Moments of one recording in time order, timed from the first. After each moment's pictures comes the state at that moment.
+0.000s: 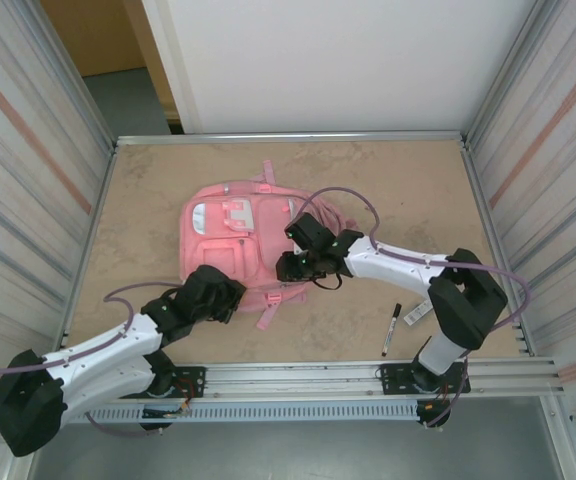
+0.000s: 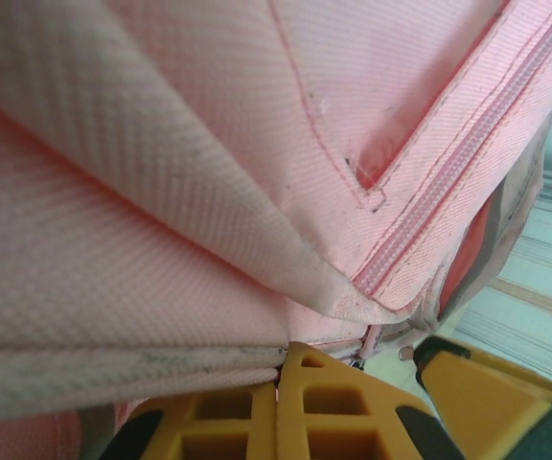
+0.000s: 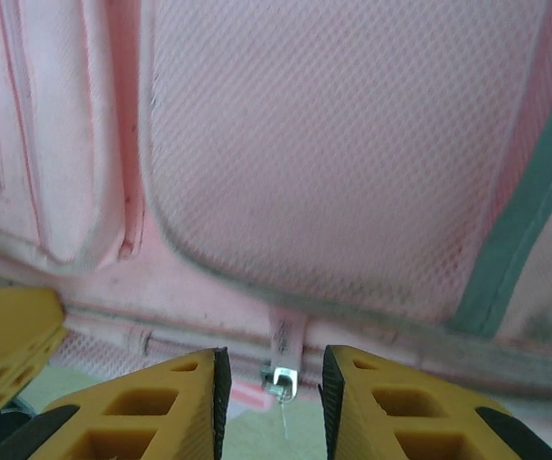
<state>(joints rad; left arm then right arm) -0.76 0.89 0.33 -0.15 -0.03 -1.64 0.86 1.64 1.07 -0.44 -0.17 0.70</state>
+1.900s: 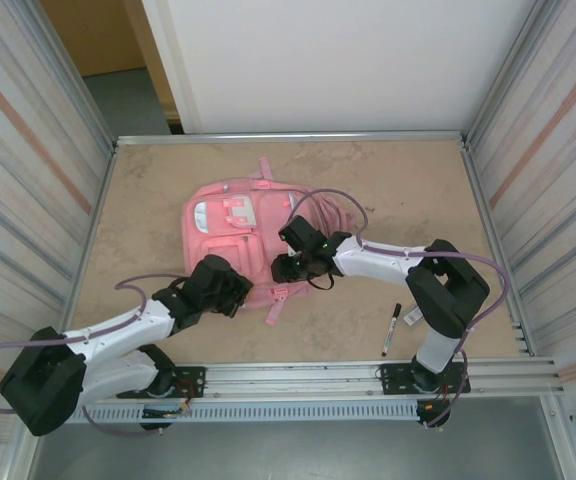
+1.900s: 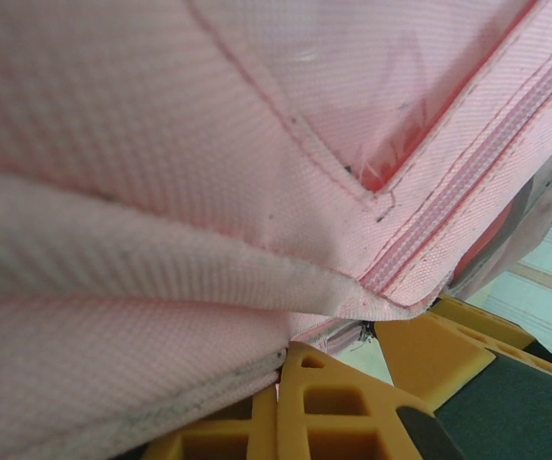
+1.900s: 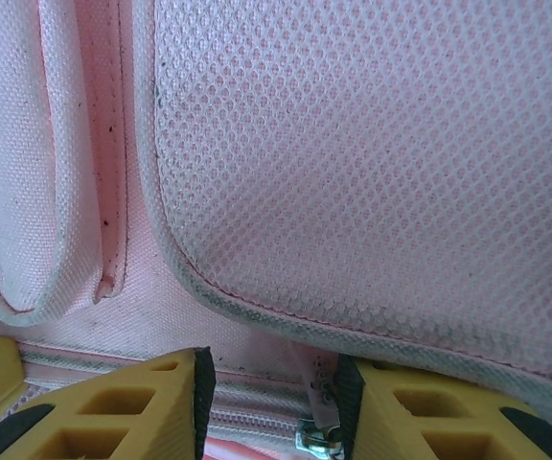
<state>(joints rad) -0.72 1.06 0.39 -0.09 0.08 -1.59 0.86 1.74 1.08 -0.38 -0.11 0.62</state>
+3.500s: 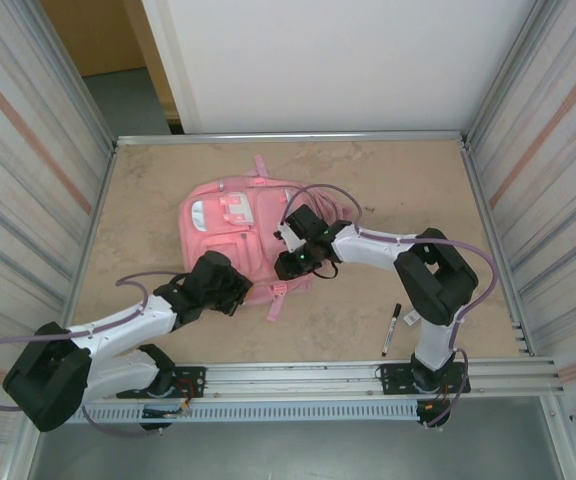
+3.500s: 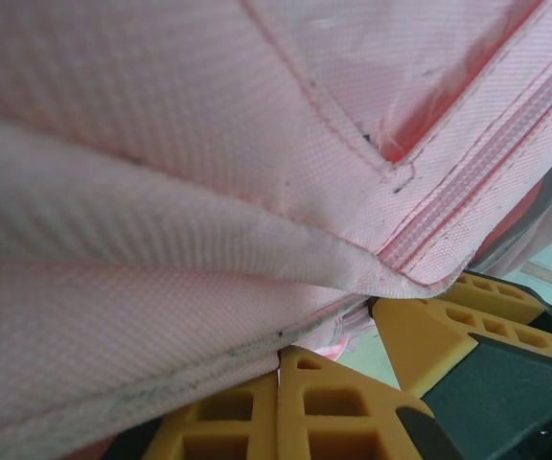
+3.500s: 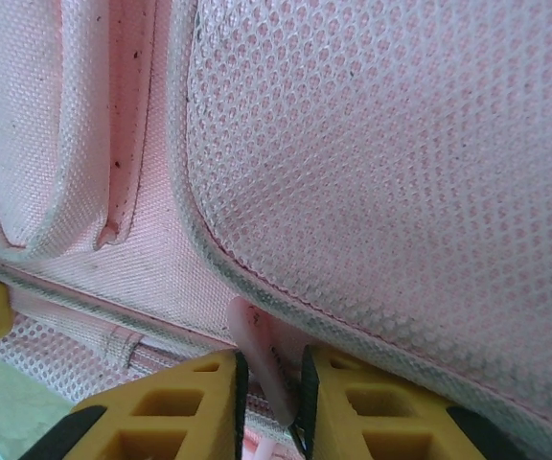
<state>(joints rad) -0.69 1.10 0.42 -0.11 0.12 -1.55 0.78 1.84 1.15 -0.42 -0.33 0.33</state>
